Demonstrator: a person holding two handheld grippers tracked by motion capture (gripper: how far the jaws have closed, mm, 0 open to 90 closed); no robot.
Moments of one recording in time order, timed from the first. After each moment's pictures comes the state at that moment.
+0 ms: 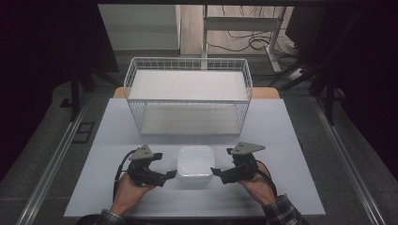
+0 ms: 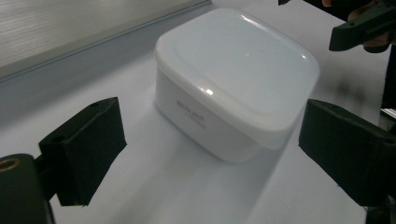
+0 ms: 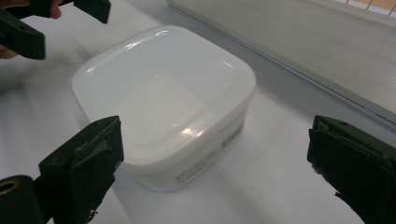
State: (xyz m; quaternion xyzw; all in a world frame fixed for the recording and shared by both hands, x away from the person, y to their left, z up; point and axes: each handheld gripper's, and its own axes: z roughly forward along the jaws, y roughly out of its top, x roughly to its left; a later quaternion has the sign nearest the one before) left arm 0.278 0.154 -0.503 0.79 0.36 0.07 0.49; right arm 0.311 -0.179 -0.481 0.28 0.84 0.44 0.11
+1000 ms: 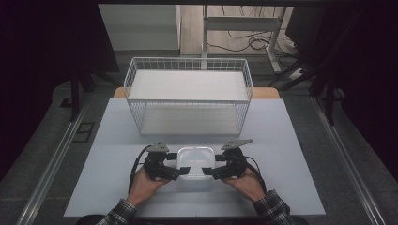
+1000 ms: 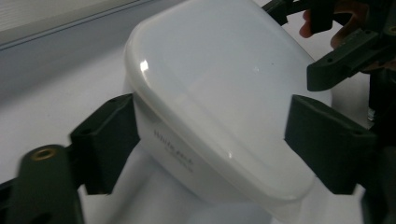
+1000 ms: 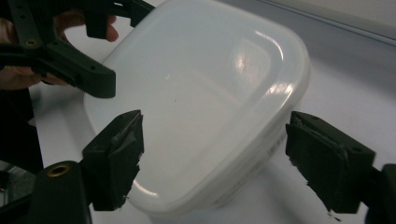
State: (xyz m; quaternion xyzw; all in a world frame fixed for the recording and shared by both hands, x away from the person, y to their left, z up) left arm 0.297 0.128 -0.513 0.80 0.36 0.01 0.48; right arm 0.321 -0.158 -0.492 0.33 0.85 0.42 0.00
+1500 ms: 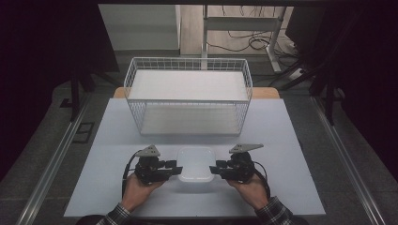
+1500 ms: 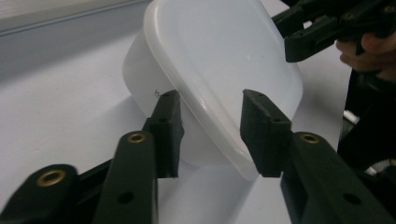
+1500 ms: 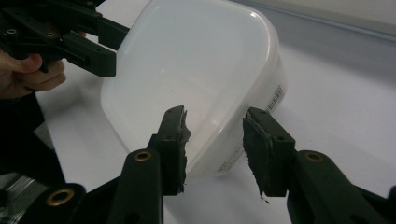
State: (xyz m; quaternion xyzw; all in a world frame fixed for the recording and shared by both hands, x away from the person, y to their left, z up) left arm 0.279 0.145 -0.508 0.78 0.38 0.00 0.50; right arm 0.303 -0.174 -0.481 0.36 0.83 0.43 0.01
